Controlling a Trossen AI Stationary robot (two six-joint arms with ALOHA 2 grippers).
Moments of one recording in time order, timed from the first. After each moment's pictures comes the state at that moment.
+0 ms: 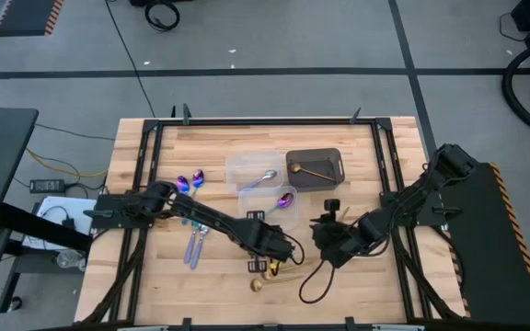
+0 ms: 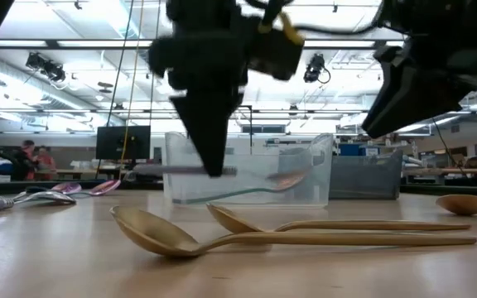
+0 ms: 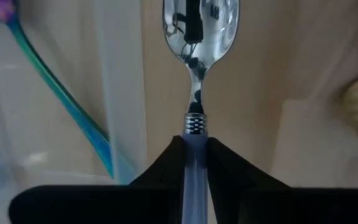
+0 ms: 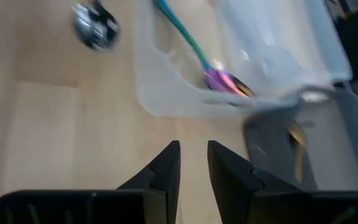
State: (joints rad) left arm -0.33 2.21 1.82 -1.07 -0.22 -0.35; right arm 0.59 1.52 0.82 -0.48 0.76 0.36
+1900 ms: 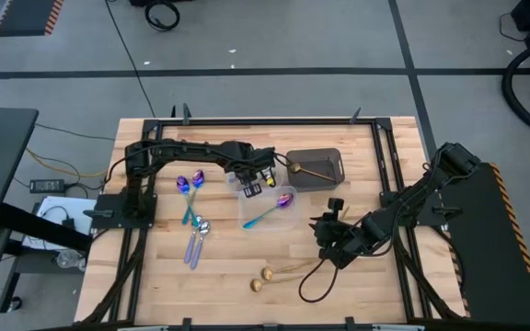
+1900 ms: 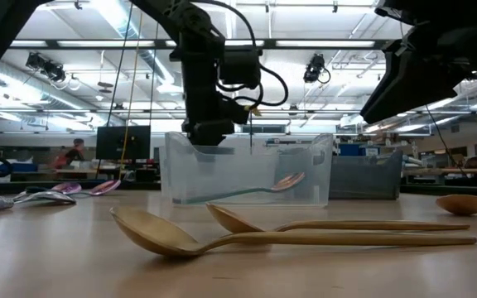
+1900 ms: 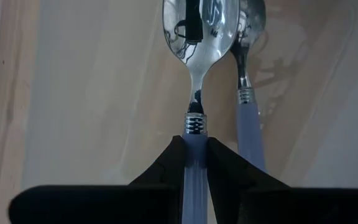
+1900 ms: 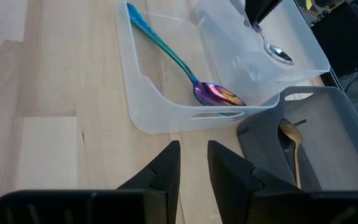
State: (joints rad) left arm 0.22 1.99 1.44 -0.81 -0.25 -0.11; right arm 0.61 1.49 0.82 -0.46 0.82 0.46
